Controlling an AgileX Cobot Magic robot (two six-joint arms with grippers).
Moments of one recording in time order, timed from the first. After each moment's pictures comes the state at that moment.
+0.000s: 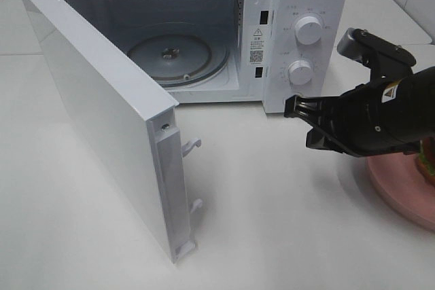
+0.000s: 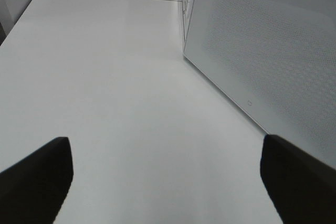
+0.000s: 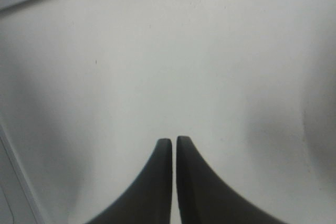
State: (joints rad) left arm 0.06 -0.01 -0.52 -0.12 1.07 0.00; right arm 0.44 1.46 -0.62 0.22 0.11 0.31
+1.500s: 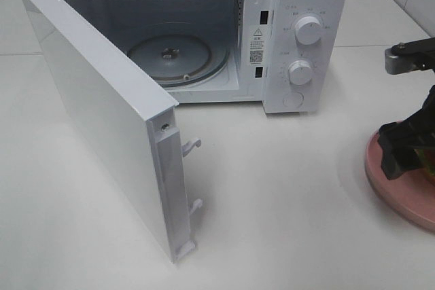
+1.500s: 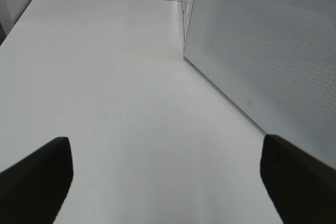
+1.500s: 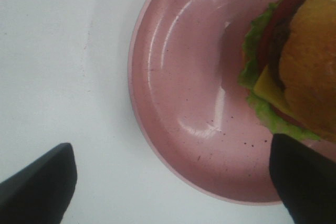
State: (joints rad) left arm 0.06 -0.01 -0.52 -0.12 1.07 0.00; right arm 0.23 1.44 -0.78 -0.22 0.74 0.13
